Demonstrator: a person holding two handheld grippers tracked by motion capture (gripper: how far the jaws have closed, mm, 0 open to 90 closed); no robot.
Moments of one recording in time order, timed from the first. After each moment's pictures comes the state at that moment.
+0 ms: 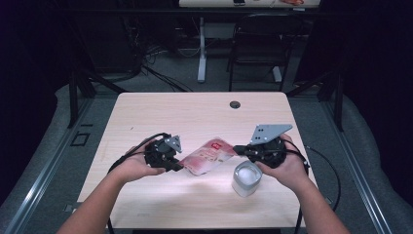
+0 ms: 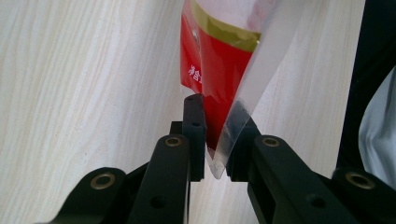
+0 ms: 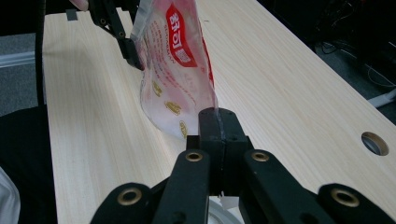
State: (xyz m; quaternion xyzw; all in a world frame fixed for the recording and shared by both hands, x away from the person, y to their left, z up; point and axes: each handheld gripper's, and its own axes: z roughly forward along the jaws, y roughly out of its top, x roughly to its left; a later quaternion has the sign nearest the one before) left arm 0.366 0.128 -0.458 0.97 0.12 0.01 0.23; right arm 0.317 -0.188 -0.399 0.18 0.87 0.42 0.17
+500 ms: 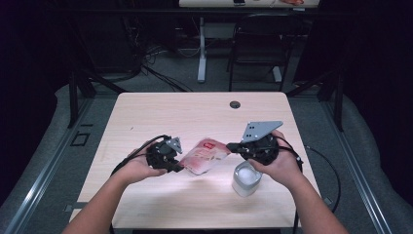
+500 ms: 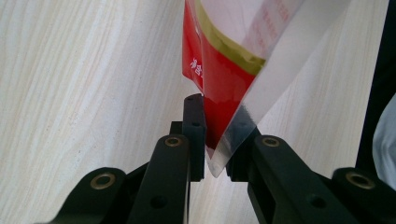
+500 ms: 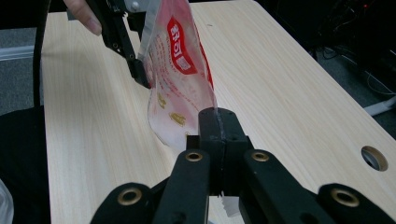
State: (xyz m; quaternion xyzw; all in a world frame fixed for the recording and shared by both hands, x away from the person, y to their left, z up) left arm 0.372 0.129 -0.475 0.97 0.14 0.01 0.22; right arm 0.322 -0.170 -0.392 0.17 0.88 0.41 0.17
